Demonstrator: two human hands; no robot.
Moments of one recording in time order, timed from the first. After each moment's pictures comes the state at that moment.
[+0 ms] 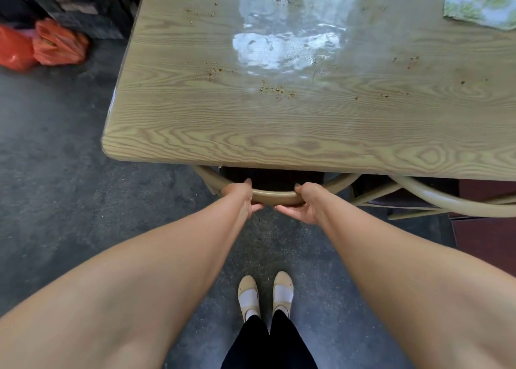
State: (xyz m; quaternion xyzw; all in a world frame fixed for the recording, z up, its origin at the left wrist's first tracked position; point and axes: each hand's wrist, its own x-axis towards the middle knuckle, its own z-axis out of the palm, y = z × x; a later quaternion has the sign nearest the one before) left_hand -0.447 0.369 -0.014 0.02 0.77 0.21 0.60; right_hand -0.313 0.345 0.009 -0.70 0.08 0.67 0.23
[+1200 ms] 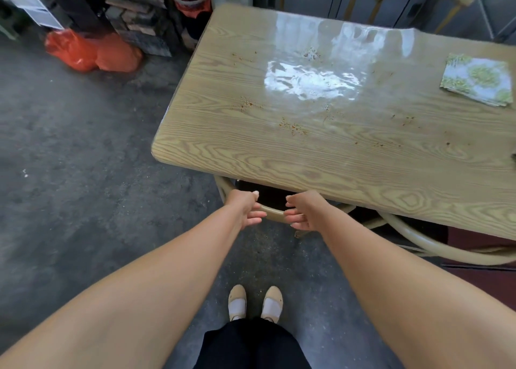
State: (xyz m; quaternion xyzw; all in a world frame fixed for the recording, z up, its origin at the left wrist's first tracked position) left_hand -0.457 0.329 0.115 0.12 0.74 0.19 0.63; right_hand -0.319 0.344 0.112 -0.75 -0.19 0.64 0.04
